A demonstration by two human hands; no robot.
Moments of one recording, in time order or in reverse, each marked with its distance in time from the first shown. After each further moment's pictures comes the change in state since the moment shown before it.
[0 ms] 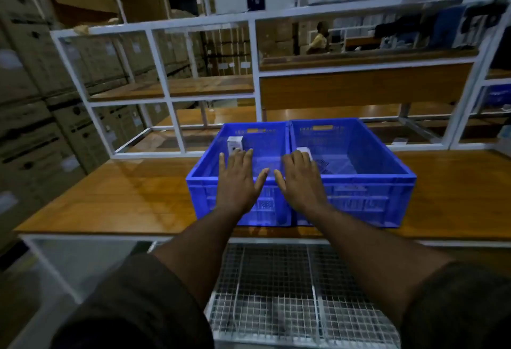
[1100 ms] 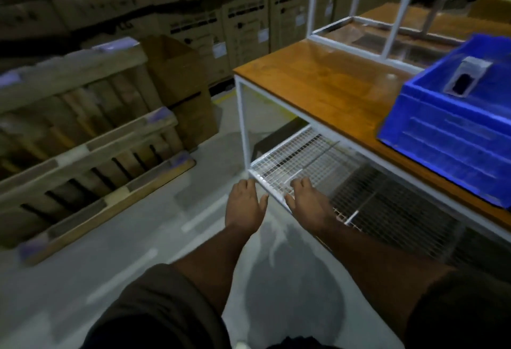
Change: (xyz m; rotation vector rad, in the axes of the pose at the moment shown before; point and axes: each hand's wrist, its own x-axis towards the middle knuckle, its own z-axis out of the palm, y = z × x) left_hand -0.386 -0.180 -0.064 0.062 -0.279 -0.996; right_hand -0.206 -0.307 0.090 0.445 -0.805 -0.553
